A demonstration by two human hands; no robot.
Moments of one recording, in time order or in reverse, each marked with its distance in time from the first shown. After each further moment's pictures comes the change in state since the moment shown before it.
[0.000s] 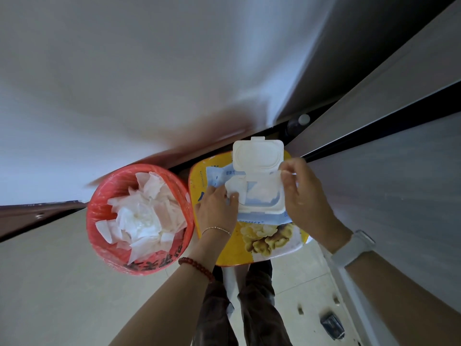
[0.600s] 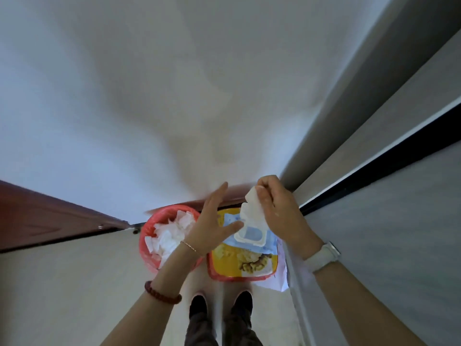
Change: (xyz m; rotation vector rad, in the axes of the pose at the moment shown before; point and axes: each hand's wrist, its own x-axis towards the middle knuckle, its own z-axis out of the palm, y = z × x) left_hand -0.171 0.093 -0.251 -0.526 -0.073 0.403; right_hand -0.029 -0.284 -0.135 0.028 -0.162 -0.198
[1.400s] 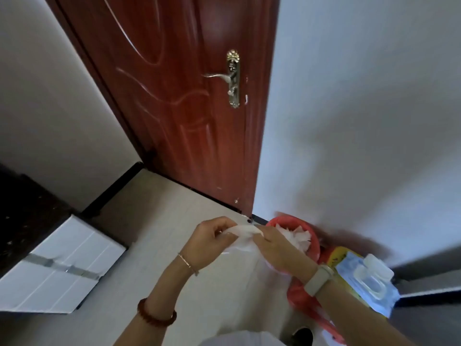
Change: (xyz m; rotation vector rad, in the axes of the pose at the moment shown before) left_hand -0.449 -0.030 -0.214 -0.053 0.614 -0.074; right_hand -0.223 -0.265 0.266 -0.081 -0.847 -0.192
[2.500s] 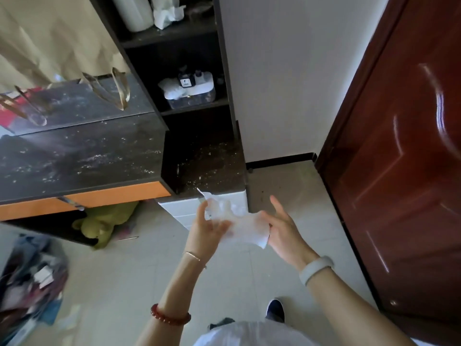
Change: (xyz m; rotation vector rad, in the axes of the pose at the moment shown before) left_hand -0.079 -0.196 -0.328 -0.420 1.236 -0.673; right_hand 0.311 -0.211 0.342 0.730 -0.883 0.317
